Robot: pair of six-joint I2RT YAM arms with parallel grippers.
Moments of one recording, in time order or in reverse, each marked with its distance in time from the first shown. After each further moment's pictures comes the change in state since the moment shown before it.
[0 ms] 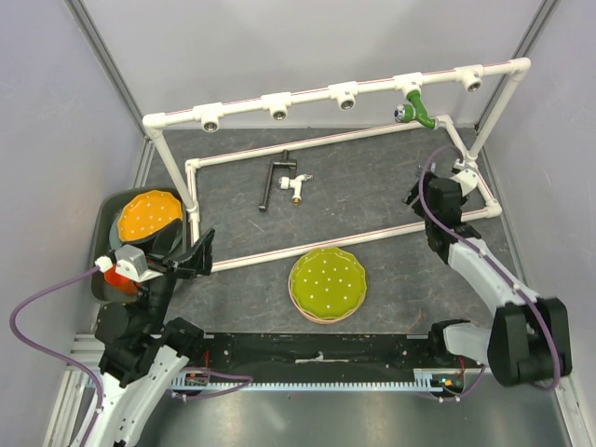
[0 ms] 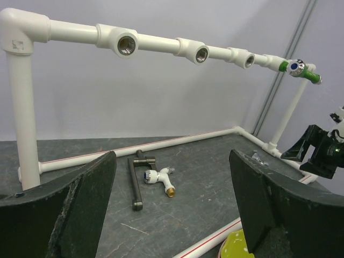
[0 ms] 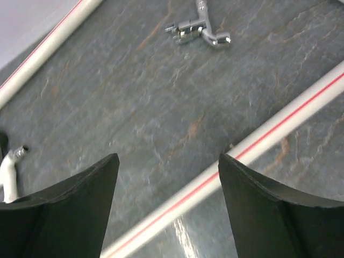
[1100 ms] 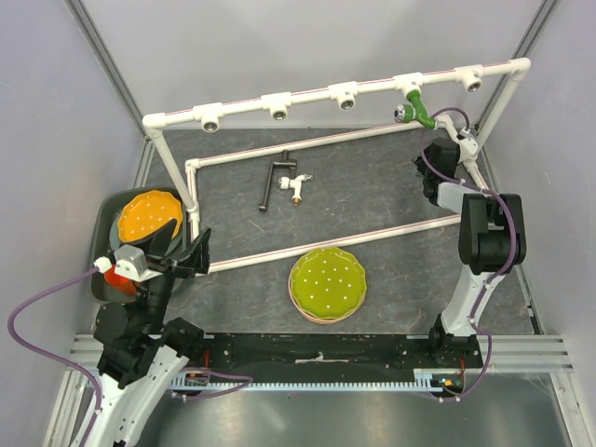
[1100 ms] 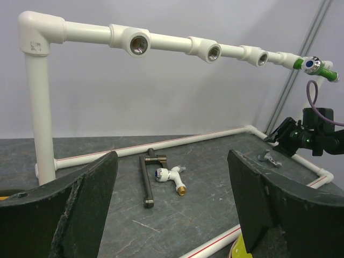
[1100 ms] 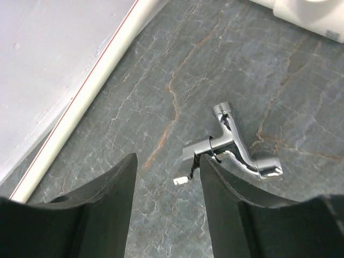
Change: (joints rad) left arm -0.001 0.000 0.015 -0.029 -0.040 0.037; right arm -0.188 0.767 0.422 0.428 -0.052 0.112
